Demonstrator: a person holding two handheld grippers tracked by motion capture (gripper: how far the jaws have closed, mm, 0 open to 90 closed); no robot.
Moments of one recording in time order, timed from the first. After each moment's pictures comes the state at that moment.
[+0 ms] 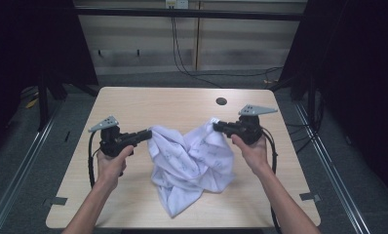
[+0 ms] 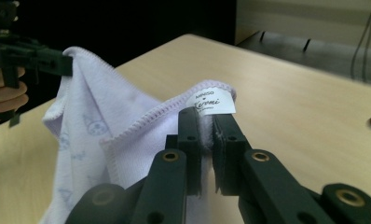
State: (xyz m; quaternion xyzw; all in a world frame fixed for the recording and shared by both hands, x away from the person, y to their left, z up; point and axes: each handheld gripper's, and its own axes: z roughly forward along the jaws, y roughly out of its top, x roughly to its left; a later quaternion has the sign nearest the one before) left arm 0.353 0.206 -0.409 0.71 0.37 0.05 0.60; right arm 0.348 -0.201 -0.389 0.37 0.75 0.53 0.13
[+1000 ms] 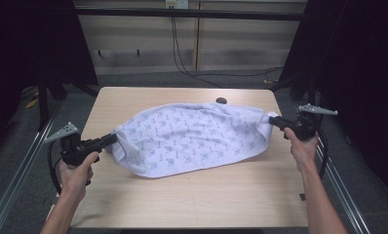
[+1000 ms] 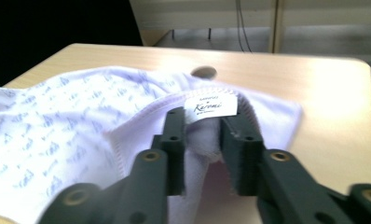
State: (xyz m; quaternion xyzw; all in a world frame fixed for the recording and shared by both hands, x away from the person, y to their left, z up) left arm 0.319 0.287 -0.411 0.69 0.42 0.09 0.58; right arm 0.353 -0.365 -0.415 0.51 0.67 0.49 0.21
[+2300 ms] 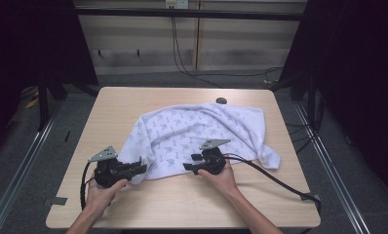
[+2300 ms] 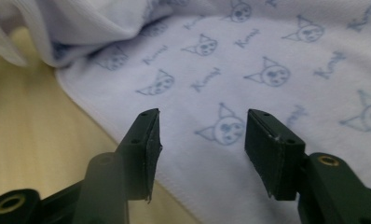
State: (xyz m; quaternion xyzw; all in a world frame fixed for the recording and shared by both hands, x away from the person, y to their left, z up) left arm 0.296 0.226 -0.468 0.77 0.36 0.01 0.53; right arm 0.333 -0.117 -0.510 0.35 0.82 0.45 0.06
